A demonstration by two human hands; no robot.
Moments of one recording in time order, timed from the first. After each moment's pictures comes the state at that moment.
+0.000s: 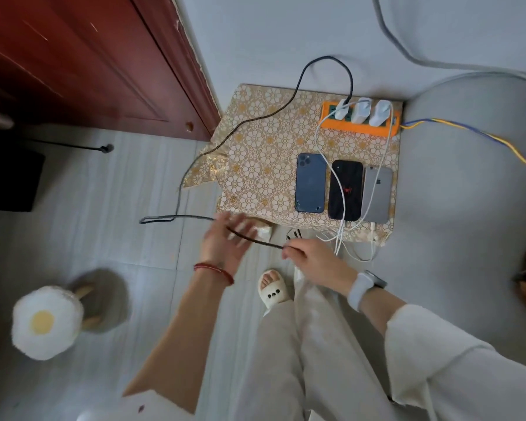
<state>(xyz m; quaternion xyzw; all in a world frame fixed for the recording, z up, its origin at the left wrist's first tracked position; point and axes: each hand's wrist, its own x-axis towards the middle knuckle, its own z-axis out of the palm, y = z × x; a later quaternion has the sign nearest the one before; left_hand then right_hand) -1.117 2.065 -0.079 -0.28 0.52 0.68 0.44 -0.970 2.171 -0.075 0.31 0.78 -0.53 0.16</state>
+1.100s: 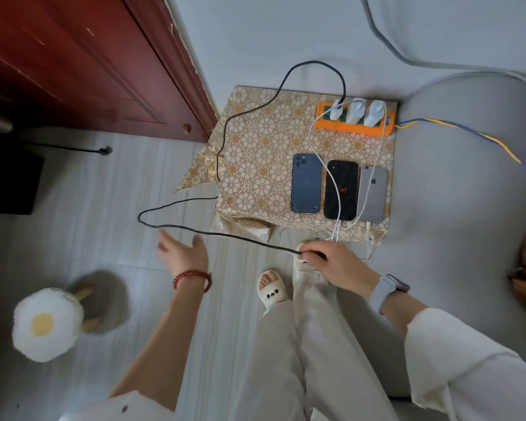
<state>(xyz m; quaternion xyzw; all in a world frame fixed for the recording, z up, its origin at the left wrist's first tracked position) -1.131 2.030 -0.084 -0.10 0.91 0.33 0.23 -0.936 2.193 -0.074 0.32 0.78 -0.51 0.15</state>
